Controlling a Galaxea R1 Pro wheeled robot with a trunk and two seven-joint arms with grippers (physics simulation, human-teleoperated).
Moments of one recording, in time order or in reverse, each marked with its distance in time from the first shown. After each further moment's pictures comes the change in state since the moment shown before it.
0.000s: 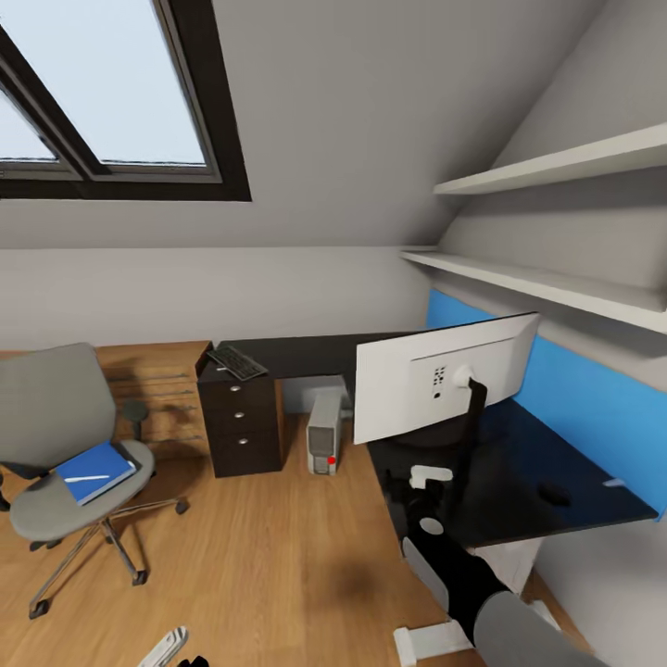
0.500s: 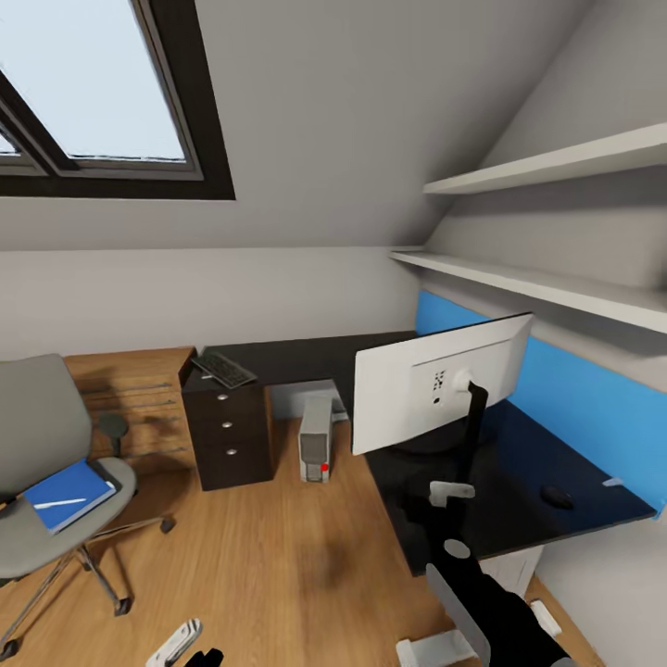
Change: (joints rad) left arm -0.009 -0.001 -0.054 -0.001 -0.006 0.000 -0.044; right arm 0.200 -0.122 0.001 -0.401 -0.009 0.217 -0.082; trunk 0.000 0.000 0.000
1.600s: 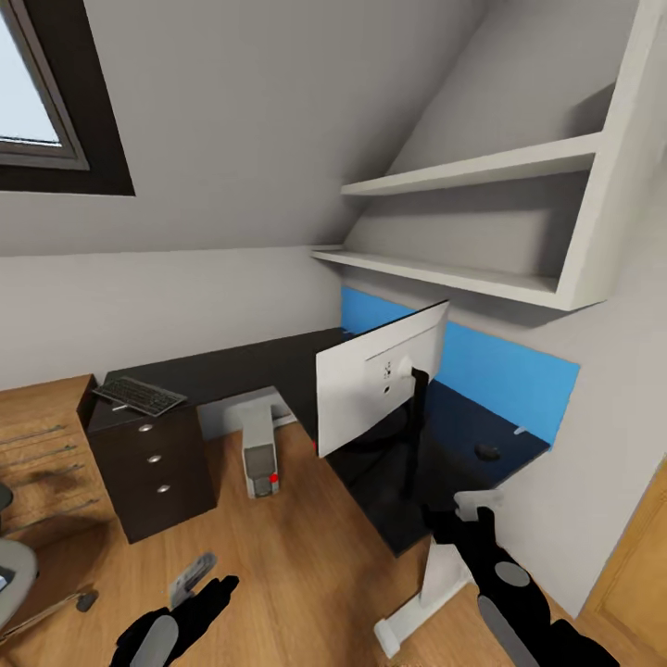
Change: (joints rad) left arm -0.149 0.004 -0.005 -0.001 0.005 0.015 -0.052; right arm 0.203 -0.185 -0.040 -0.463 -0.001 0.258 0.081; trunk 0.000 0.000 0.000
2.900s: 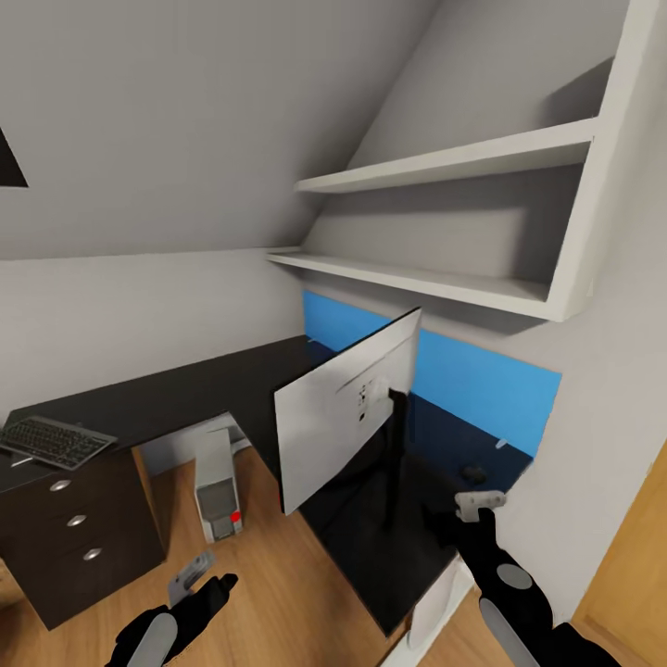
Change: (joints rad) left arm -0.005 0.005 0.000 0.001 0.000 0.001 0.001; right arm 0.011 -0.001 -0.007 -0.016 0.003 0.002 0.006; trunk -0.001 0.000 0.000
